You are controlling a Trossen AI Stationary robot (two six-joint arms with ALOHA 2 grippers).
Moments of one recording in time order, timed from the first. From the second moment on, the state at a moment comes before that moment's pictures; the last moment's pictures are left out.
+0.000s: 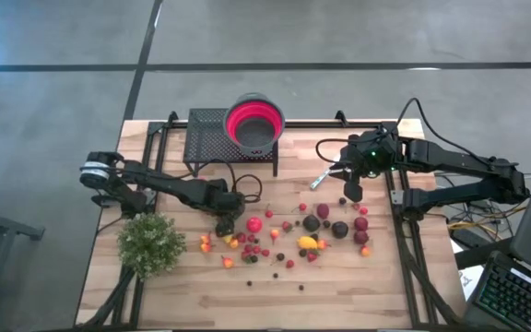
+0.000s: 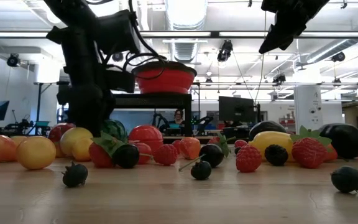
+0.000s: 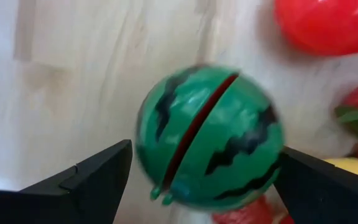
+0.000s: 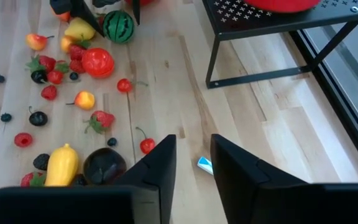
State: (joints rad) left arm -0.06 1.58 0.86 -0.53 -0.14 -0.24; right arm -0.24 0.98 0.95 -0.72 -0.05 0.00
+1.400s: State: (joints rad) left arm -0.06 1.64 0.86 -0.37 -0.12 -0.21; right arm -0.24 0.98 0.94 -0.72 -0.05 0.01
